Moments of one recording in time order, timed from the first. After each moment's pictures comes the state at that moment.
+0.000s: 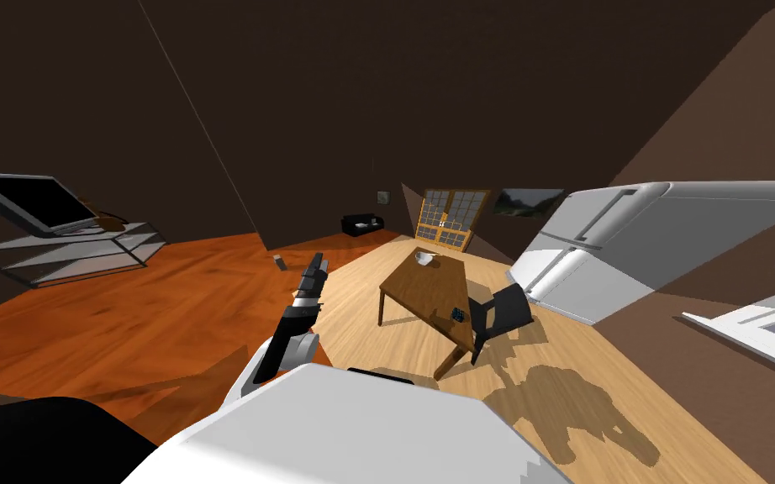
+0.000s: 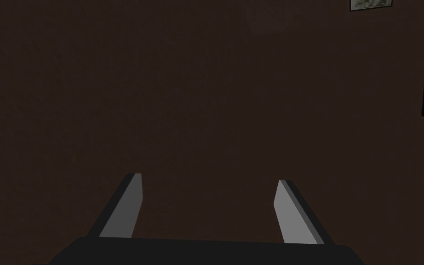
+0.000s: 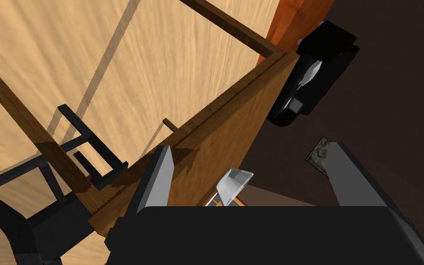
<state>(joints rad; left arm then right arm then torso) 0.47 -0.01 0.04 -2.21 -0.05 -0.43 -0.10 0.92 -0.61 0.11 -1.67 0.83 -0.64 -0.44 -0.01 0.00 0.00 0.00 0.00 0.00</state>
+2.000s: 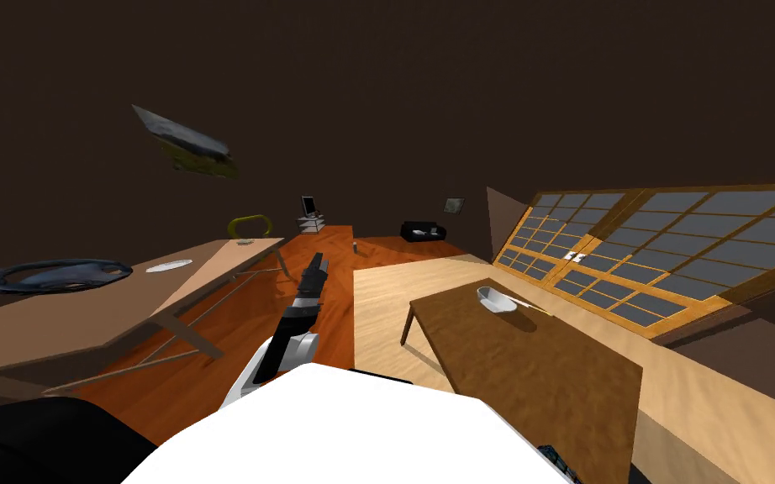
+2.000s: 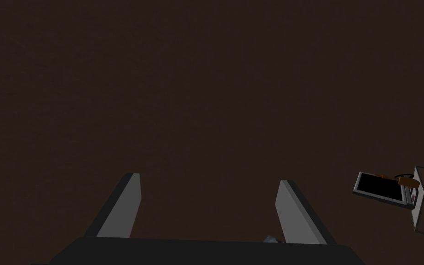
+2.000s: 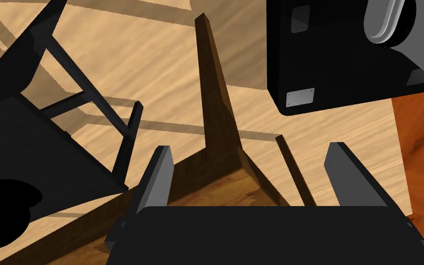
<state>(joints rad) 0.47 -0.01 0.05 -2.21 -0.05 -0.43 -0.10 0.90 -0.94 0.18 -1.14 1.20 -0.58 -0.40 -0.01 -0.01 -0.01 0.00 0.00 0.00</state>
